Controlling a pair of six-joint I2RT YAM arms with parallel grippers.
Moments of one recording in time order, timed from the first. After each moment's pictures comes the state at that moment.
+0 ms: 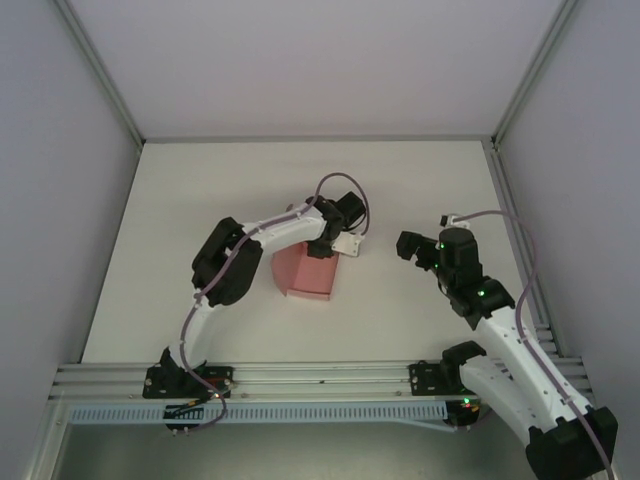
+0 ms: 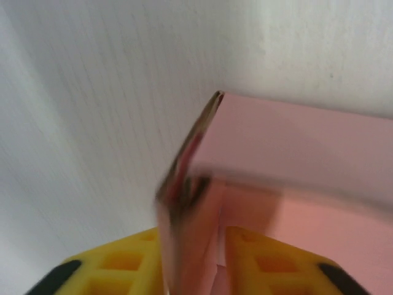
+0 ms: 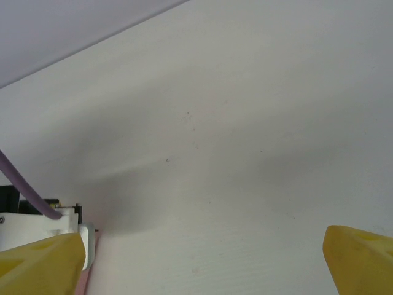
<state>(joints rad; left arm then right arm) -0.87 2.21 1.75 -0.93 -0.32 0.90 0.35 0.74 0.58 -0.43 0.13 0.53</state>
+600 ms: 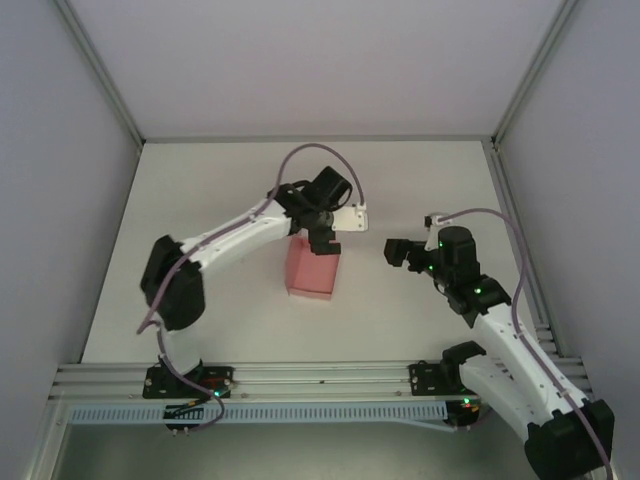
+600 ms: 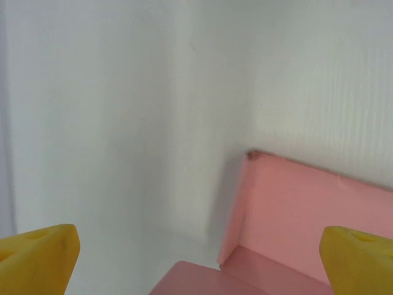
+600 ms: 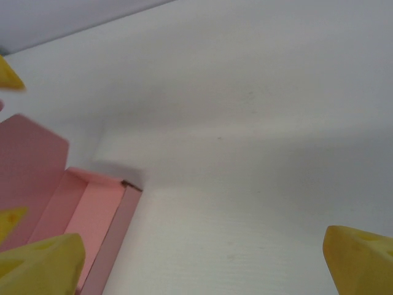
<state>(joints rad) -0.86 1.80 1.60 -0.74 -0.09 0.76 0.34 0.80 0.57 -0.34 -0.12 0.37</state>
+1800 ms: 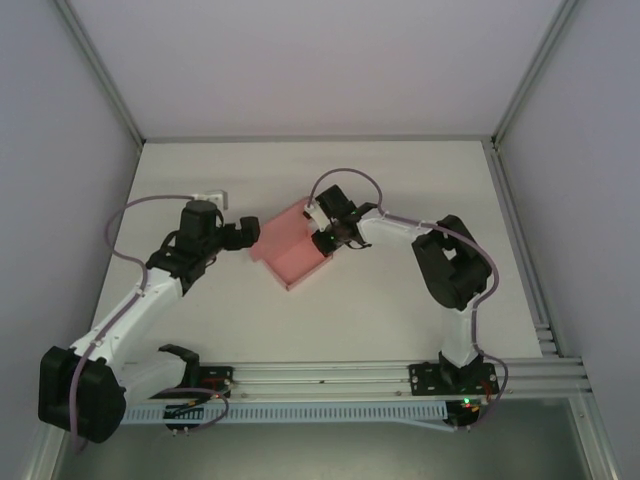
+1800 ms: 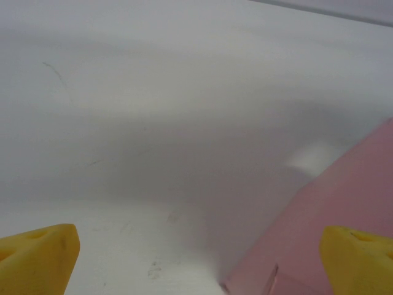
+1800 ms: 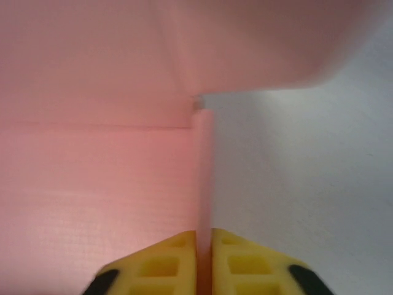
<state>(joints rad) -0.38 1.07 0.75 -0.30 -0.09 -0.36 0.70 1.96 1.30 -0.40 -0.12 0.01</state>
